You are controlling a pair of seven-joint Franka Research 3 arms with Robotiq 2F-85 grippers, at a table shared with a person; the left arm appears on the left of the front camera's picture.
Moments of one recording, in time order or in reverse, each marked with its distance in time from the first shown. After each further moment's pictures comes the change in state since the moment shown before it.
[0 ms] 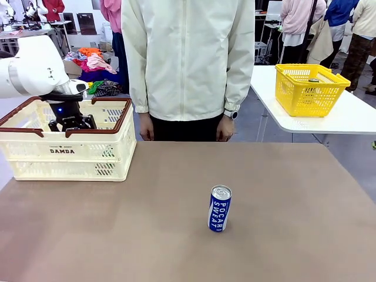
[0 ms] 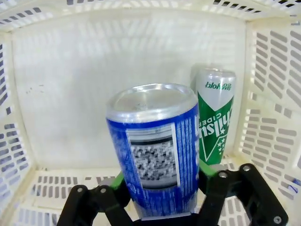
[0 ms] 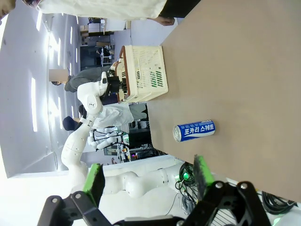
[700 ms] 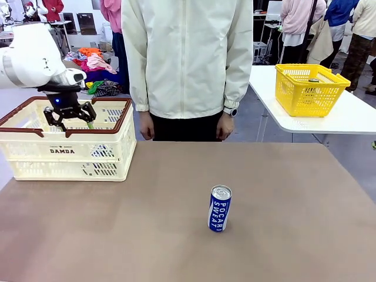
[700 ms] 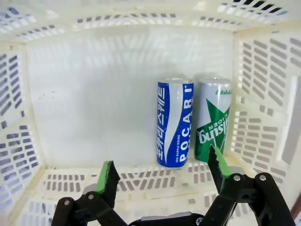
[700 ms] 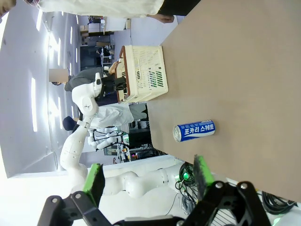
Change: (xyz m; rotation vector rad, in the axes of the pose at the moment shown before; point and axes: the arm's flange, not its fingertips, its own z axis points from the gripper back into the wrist) left arm 0.000 -0.005 0.038 0.001 -0.073 -0.014; right arm 0.000 0.000 0.000 0.000 0.000 0.000
